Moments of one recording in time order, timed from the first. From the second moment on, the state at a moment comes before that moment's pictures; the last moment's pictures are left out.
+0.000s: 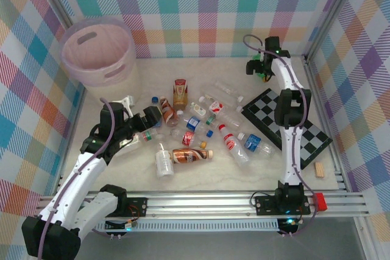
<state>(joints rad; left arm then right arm) -0.26 0.86 0.73 -0.42 0.27 -0.71 0.02 2.56 2.41 -0.87 -0.03 0.01</state>
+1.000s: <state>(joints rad) -0.26 0.90 0.73 -0.36 0.30 -0.75 -0.03 2.67 2.49 -0.91 -0.07 -0.01</state>
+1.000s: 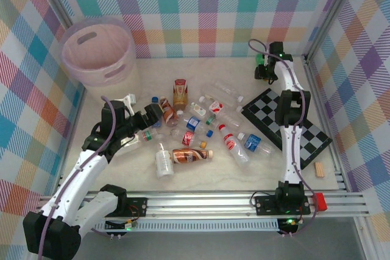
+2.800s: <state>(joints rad) -0.41 1.15 0.75 0.13 0.33 -1.10 0.12 2.50 2.25 -0.78 -0.18 0.28</state>
